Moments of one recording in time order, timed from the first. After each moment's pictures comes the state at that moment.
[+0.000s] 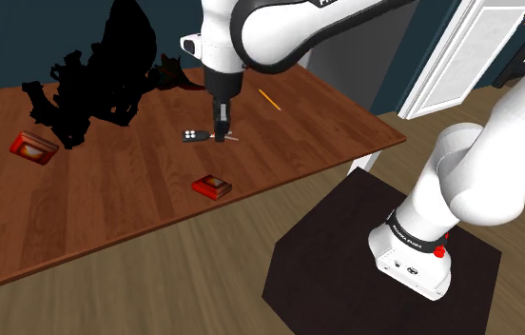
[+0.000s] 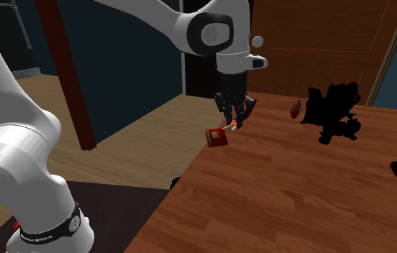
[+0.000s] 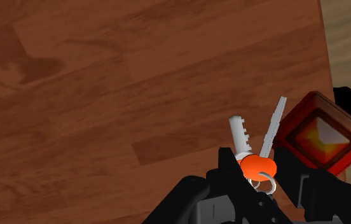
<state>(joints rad) 0.37 -0.12 0.18 -2.20 0.01 2.19 -0.42</state>
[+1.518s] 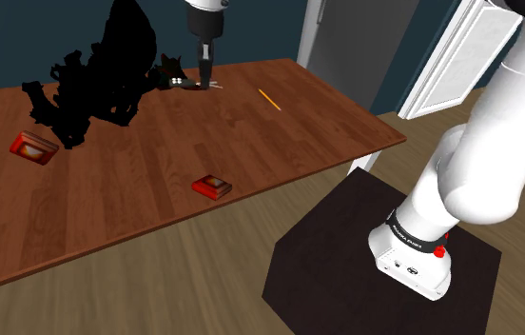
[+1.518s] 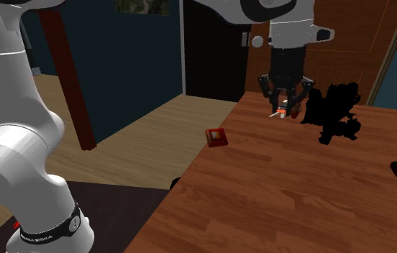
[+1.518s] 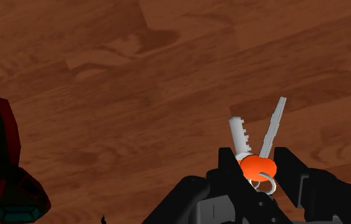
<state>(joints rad) 0.29 0.10 0.09 -1.76 0.00 1.97 -0.59</state>
